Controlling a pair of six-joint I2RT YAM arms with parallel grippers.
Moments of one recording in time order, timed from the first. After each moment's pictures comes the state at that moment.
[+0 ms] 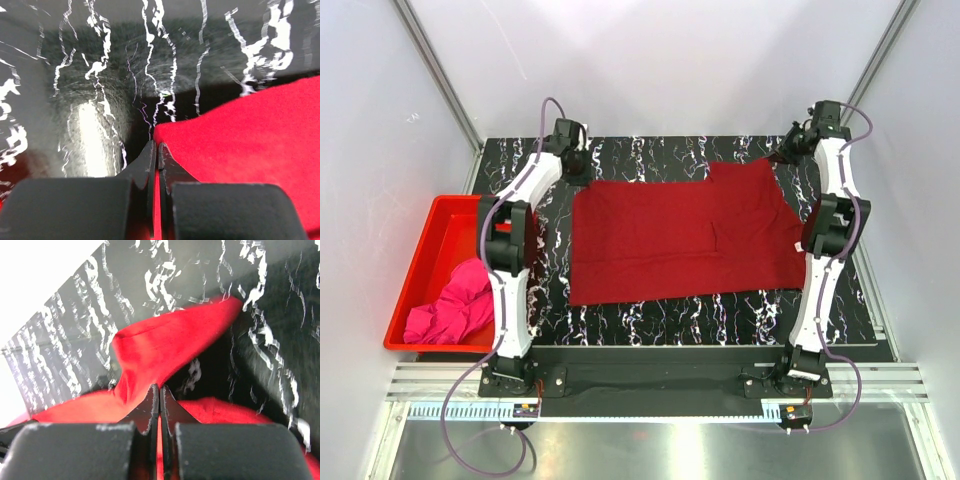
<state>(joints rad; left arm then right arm) -0.19 2.23 1.92 -0.64 0.09 -0.21 -0.19 2.53 2.45 -0.78 -0.43 0.50</state>
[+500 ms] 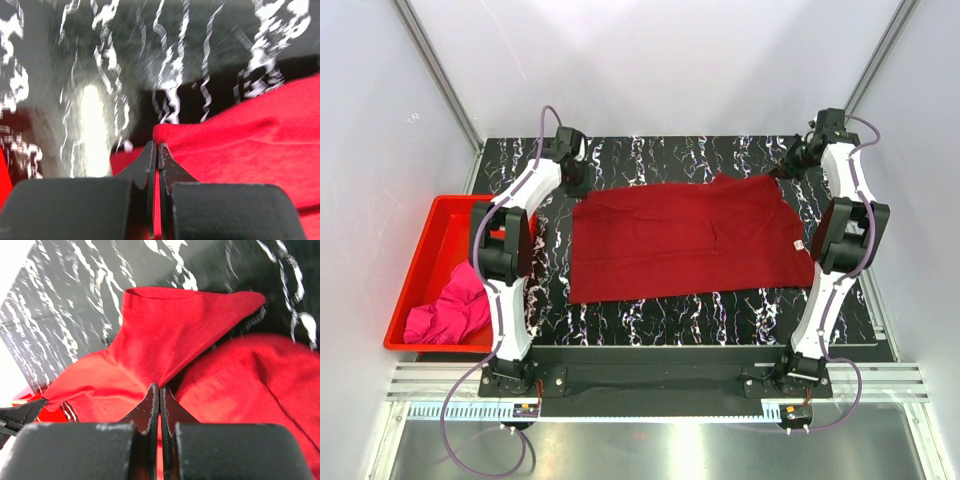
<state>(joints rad) -0.21 2.10 1.78 -0.68 0.02 -0.27 -0.19 2.21 2.03 -0.81 -0.44 0.50</state>
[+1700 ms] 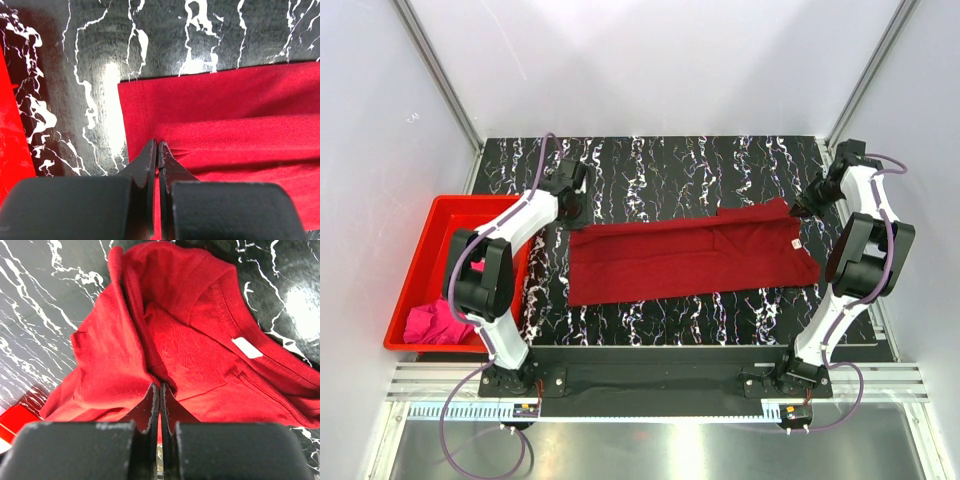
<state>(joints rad) -0.30 1.77 1.32 -0.65 -0.11 -0.31 -0.30 1.93 1.62 -0.91 -0.27 0.51</state>
